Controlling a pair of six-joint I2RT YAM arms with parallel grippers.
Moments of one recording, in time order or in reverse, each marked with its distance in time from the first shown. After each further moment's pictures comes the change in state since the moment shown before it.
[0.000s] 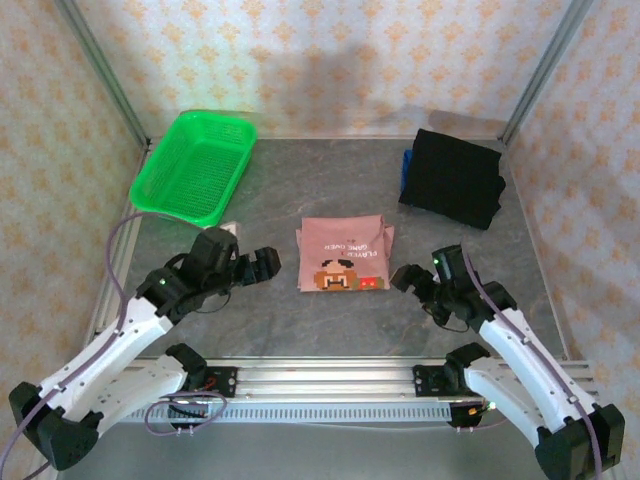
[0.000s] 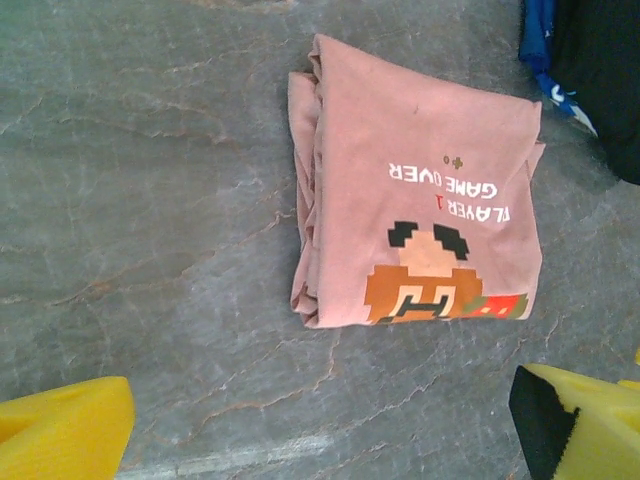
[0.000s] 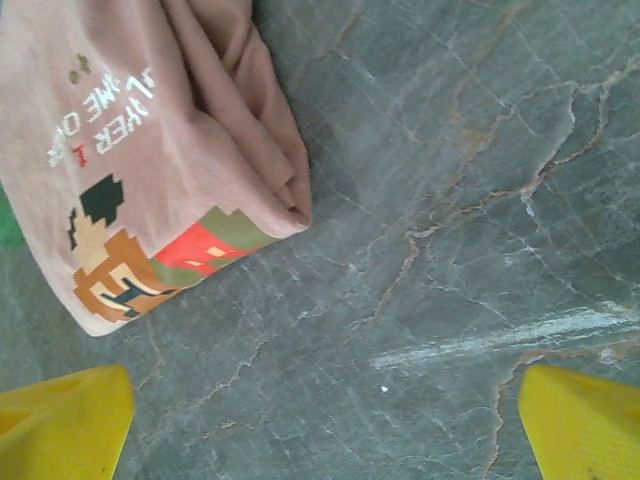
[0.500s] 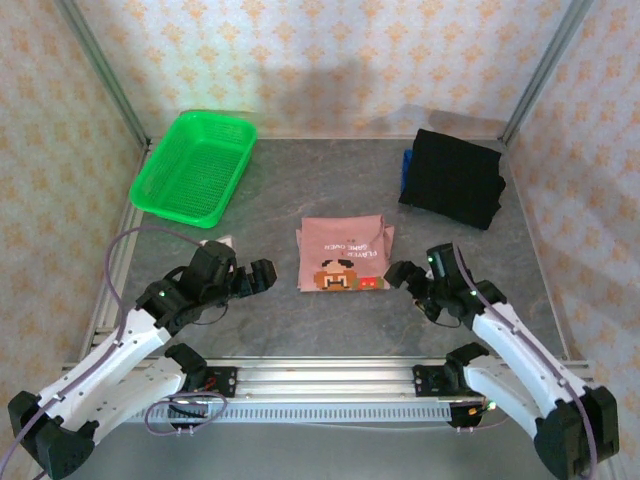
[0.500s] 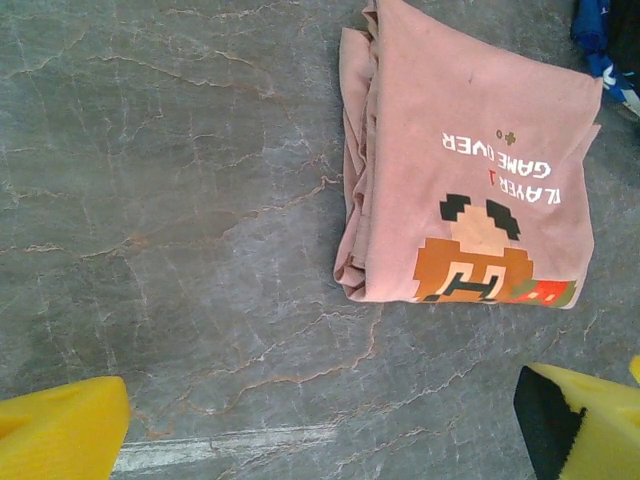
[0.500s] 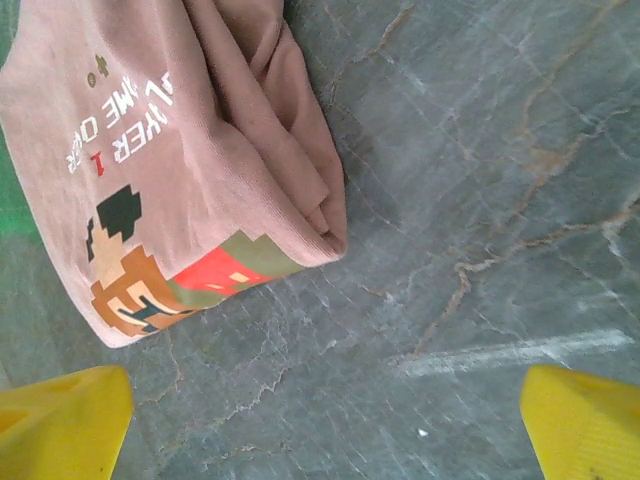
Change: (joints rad) left arm -0.006 -0.064 -0.106 0.004 -0.013 -0.036; right arm 0.002 0.094 -0.056 0.192 -0.049 0.009
